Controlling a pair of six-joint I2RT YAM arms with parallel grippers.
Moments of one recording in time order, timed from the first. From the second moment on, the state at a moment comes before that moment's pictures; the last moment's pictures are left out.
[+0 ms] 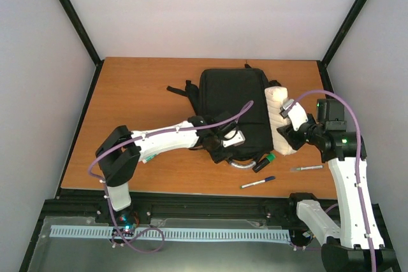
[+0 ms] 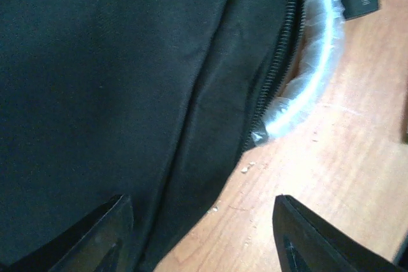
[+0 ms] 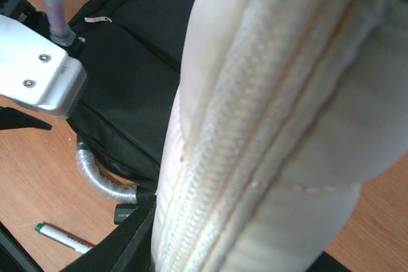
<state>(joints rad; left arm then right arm) -1.01 1.80 1.34 -0.72 0.06 0.13 0.00 0.88 1.09 -1.08 -0.40 -0.60</state>
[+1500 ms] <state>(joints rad) -0.97 1.85 1.71 -0.67 -0.19 0.02 0.02 0.75 0.94 -1.13 -0.41 -1.18</state>
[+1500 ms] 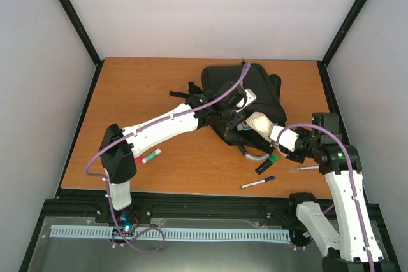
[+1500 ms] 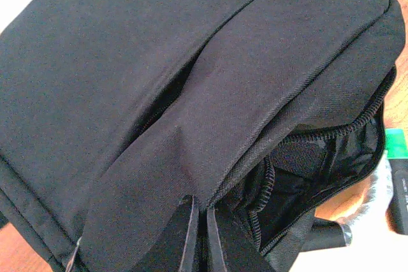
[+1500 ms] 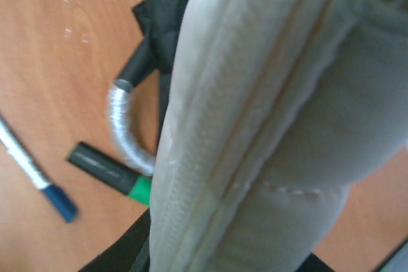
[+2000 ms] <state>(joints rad) -0.91 1.78 1.64 -0.63 -0.15 -0.07 0.37 0.87 0.77 -0.73 -0.10 -1.33</state>
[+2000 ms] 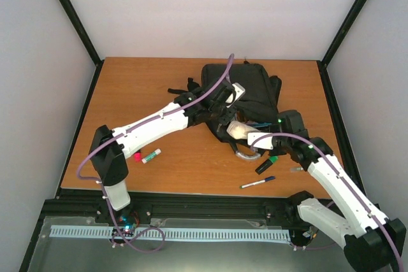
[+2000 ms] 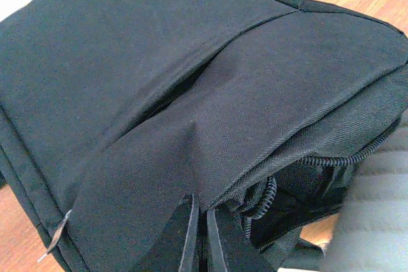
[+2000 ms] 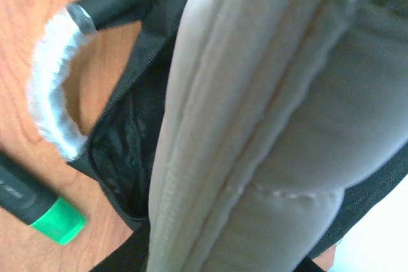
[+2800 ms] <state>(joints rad) -0.89 1.72 1.55 -0.58 -0.11 -0.08 0.63 1.23 0.65 -0.21 0.48 -1.26</state>
